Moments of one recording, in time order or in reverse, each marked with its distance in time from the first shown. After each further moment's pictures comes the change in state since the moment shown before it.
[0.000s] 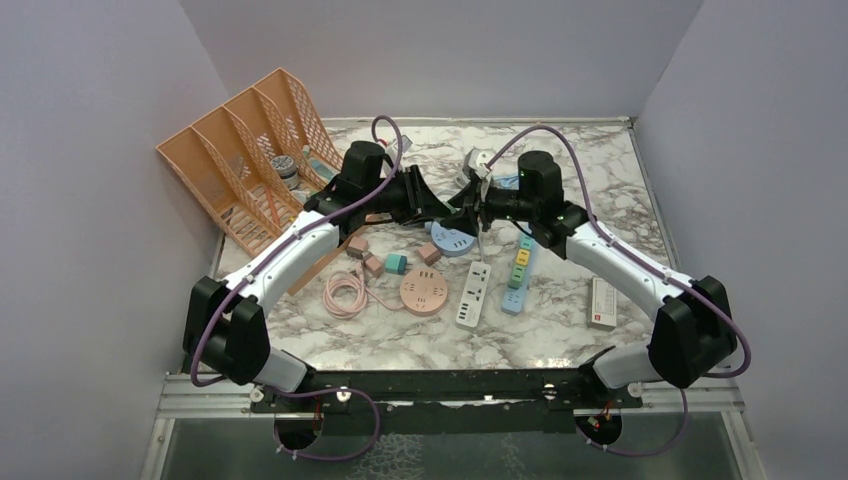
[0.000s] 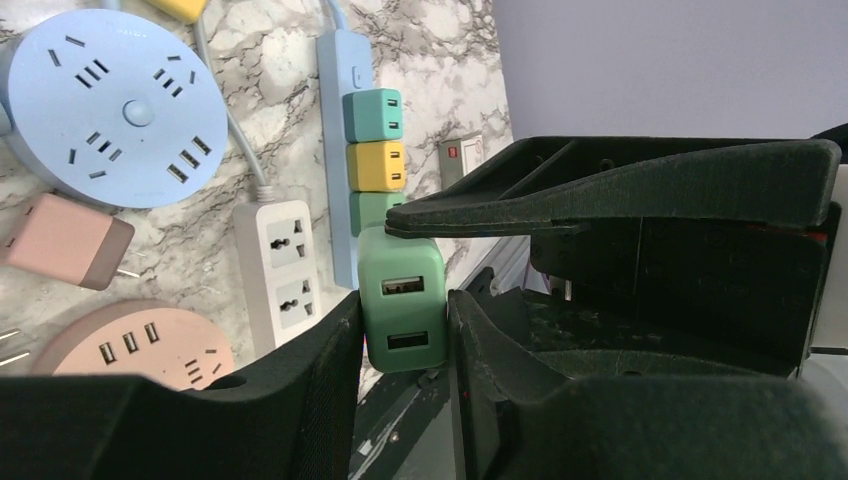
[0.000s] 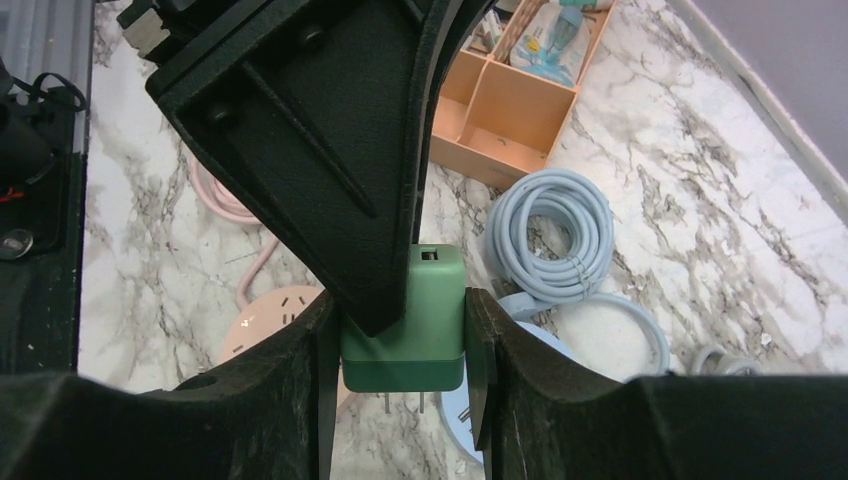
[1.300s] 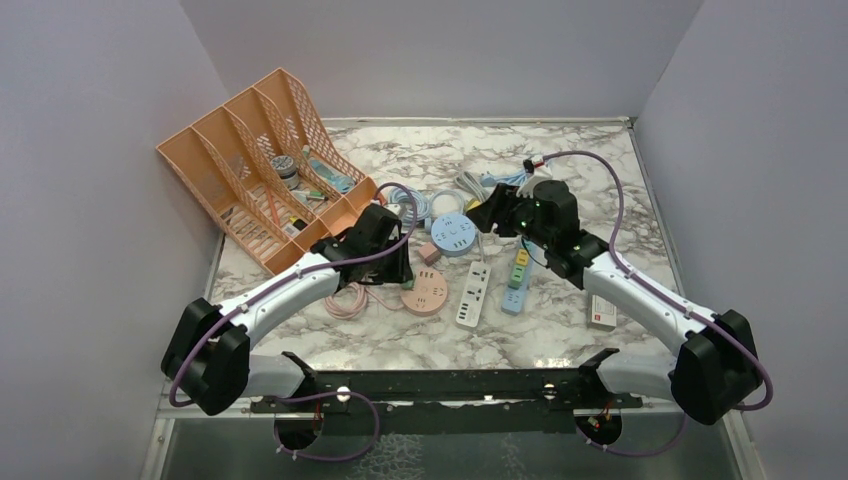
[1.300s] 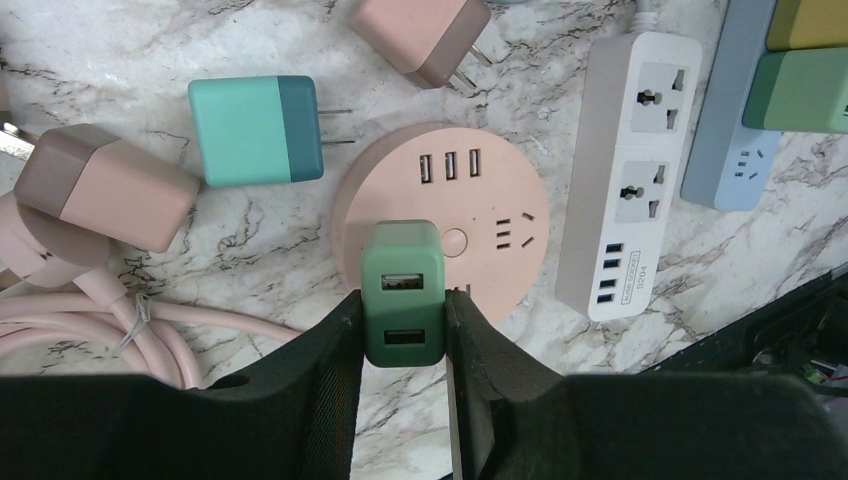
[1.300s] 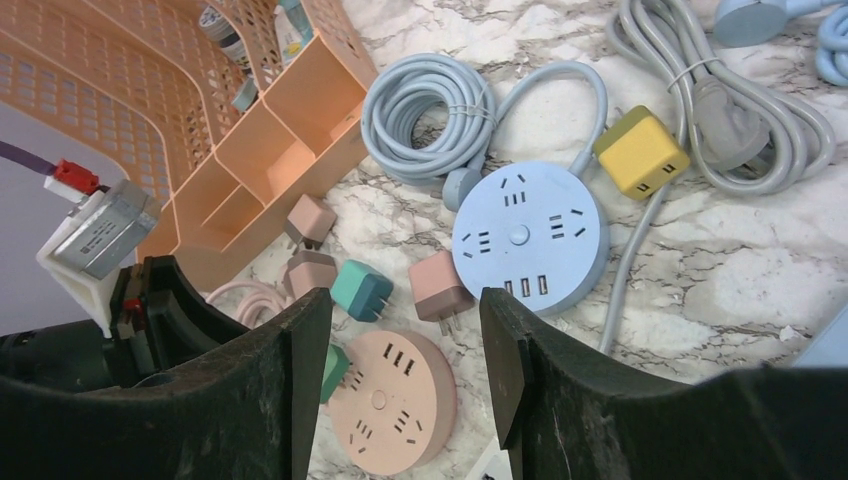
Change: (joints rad) left arm -0.151 -0.158 -0.332 -0.218 -0.495 0.280; right arm 0.000 -0.182 -0.213 -0.001 0.649 0.839
